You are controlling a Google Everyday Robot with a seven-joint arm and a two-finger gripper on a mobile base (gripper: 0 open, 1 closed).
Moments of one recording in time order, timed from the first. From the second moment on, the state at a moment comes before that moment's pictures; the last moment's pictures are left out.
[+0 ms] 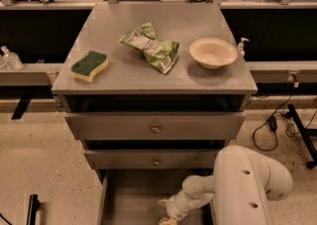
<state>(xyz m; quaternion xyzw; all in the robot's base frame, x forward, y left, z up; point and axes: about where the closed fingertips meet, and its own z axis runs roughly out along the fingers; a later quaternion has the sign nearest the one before) 0.425 -0.024 0.144 -0.67 0.67 0.31 0.13</state>
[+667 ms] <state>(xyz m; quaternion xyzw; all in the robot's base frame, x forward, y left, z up) 0.425 -0.024 0.144 -0.67 0.67 0.31 0.13</state>
